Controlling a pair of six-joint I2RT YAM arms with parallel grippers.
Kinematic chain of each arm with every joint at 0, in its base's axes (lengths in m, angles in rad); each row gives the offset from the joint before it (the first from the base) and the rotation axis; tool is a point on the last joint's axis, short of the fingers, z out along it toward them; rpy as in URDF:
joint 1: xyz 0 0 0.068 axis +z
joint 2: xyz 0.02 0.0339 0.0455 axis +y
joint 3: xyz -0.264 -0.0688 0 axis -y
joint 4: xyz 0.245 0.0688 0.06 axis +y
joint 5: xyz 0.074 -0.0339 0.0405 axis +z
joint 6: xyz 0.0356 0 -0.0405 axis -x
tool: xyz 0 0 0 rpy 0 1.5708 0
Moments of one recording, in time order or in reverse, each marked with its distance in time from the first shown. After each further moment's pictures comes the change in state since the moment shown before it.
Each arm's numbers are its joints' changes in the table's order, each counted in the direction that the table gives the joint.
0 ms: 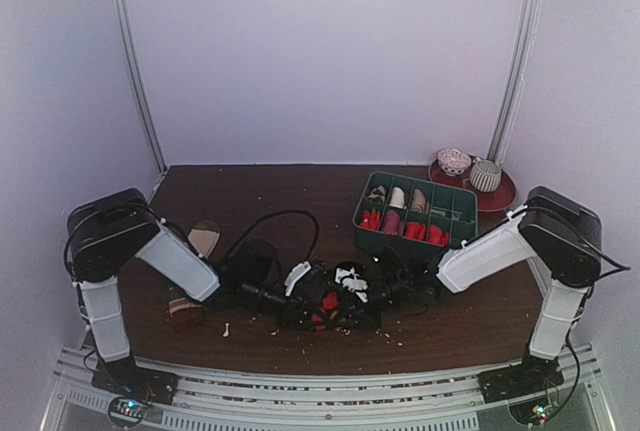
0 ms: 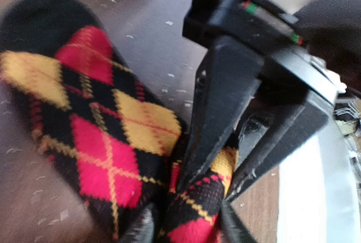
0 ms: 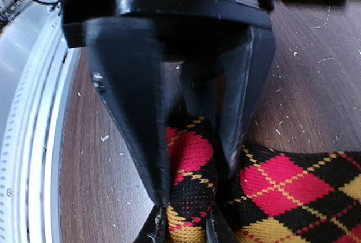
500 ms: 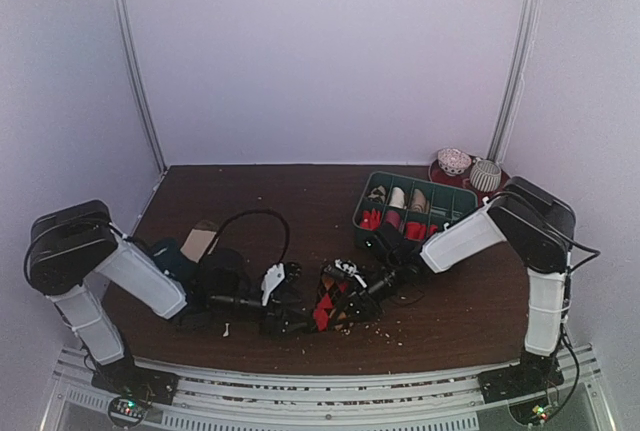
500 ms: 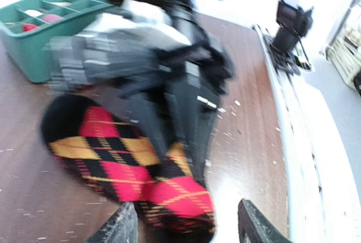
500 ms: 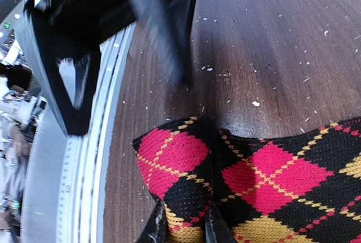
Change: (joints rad) left arm -0.037 -0.250 -0.267 -0.250 0.185 -0.236; right arm -0.128 0.175 0.170 0.166 0.407 -0.051
